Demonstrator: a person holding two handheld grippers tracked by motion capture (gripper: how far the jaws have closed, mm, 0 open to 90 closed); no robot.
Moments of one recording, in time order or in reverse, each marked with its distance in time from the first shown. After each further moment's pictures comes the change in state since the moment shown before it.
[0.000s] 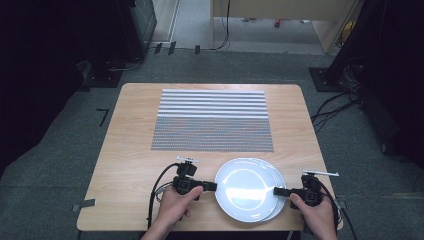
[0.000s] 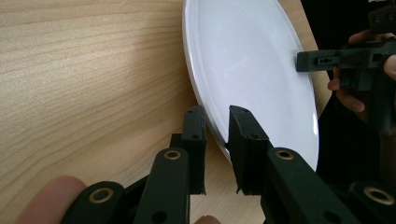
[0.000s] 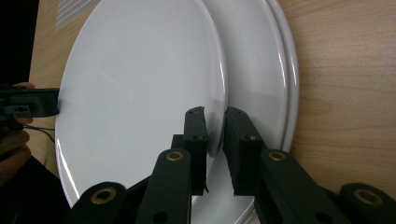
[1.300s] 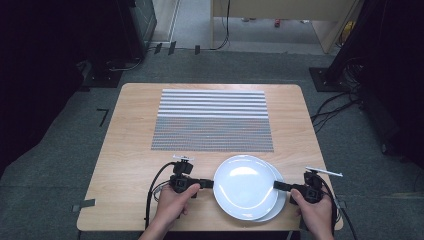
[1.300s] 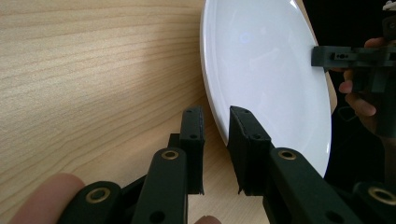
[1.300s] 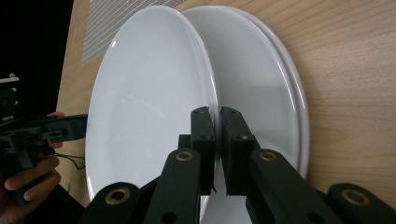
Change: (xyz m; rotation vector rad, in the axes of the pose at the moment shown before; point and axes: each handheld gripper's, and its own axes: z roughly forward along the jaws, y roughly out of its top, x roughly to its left) left arm 0.008 0.001 -0.005 -0.033 0.012 -0.020; right arm 0.003 0.005 -0.003 -0.101 0.059 0.063
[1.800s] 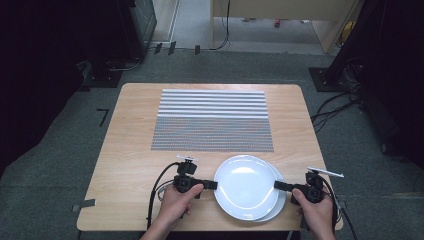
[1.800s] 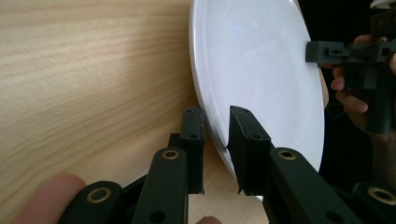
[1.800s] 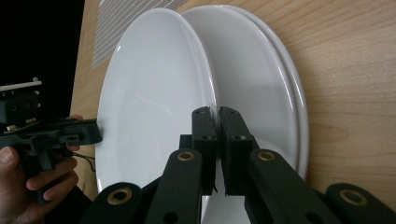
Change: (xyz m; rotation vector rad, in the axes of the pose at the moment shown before) left arm -0.002 0.000 0.013 0.035 -0.024 -0.005; right arm -0.007 0.001 0.000 0.009 0.044 0.035
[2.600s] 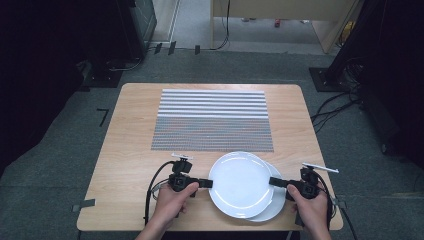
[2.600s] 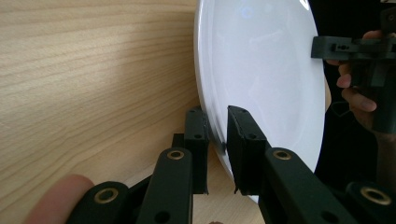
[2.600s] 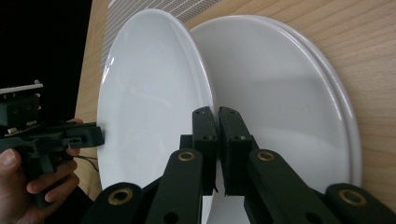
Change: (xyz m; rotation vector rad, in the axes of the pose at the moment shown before) left arm 0.004 0.003 -0.021 -0.019 0.009 -0.017; right arm 0.019 0.007 0.008 0.001 0.009 -0.016
